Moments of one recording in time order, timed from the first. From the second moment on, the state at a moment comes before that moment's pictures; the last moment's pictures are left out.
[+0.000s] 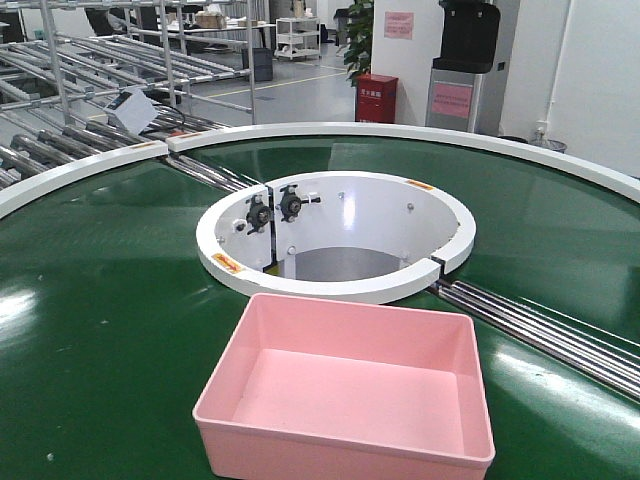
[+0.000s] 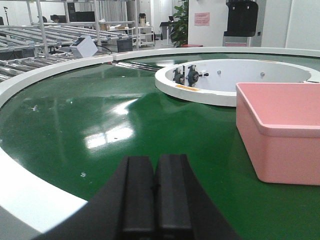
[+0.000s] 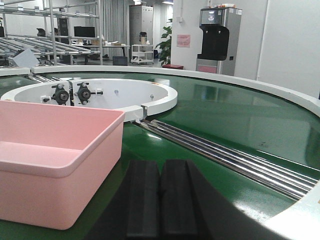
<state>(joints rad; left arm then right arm) -0.03 -0.01 0.03 0.06 0.07 -0.08 0.00 -0.01 0.03 -0.05 0.02 0.00</state>
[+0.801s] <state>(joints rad) -0.03 0.01 -0.25 0.03 0.09 -0.08 0.00 0.04 -0.30 -0.05 0.18 0.01</state>
